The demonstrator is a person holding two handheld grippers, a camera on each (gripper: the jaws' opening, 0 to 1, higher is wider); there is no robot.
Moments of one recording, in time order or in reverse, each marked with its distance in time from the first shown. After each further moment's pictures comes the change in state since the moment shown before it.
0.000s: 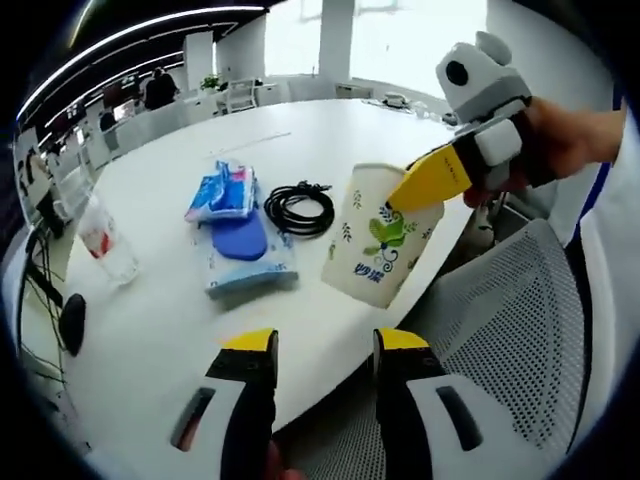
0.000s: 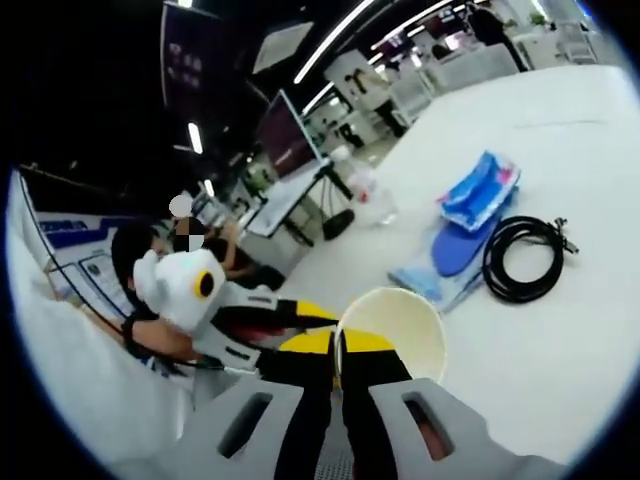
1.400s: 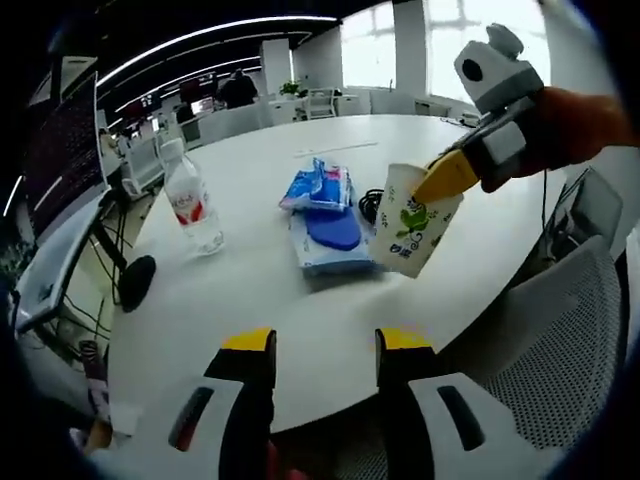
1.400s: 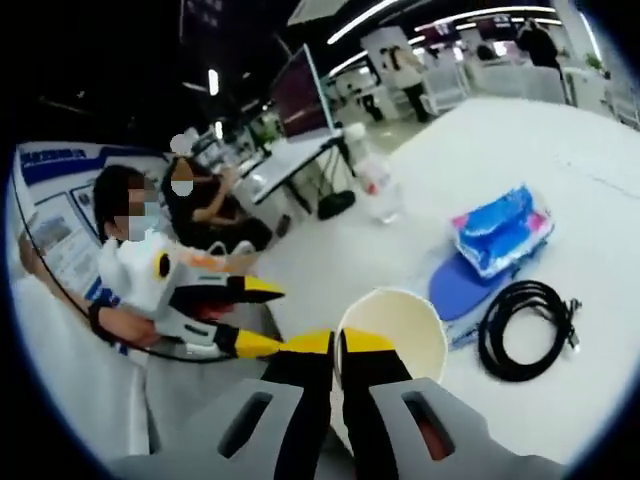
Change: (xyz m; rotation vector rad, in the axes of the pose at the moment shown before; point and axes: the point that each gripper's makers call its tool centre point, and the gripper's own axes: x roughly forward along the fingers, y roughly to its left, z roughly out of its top) left arm -0.026 0.056 -0.015 -0.079 -0.062 0.302; right arm 0.066 -0.006 0.023 -0.298 0.220 0.012
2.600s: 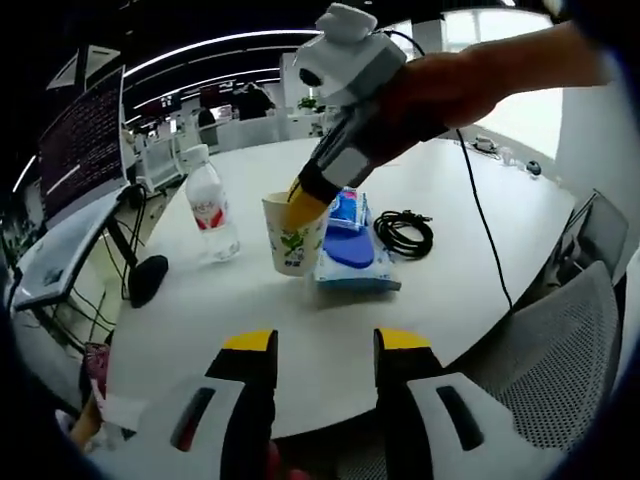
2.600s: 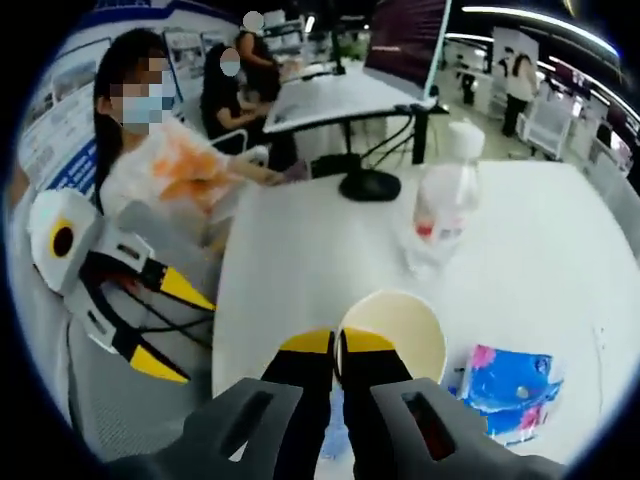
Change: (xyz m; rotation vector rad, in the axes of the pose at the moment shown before) left arm -0.007 0.014 0.009 -0.077 -0.078 0.035; right arm 0.111 -0.028 0.062 -0.501 0.312 0.039
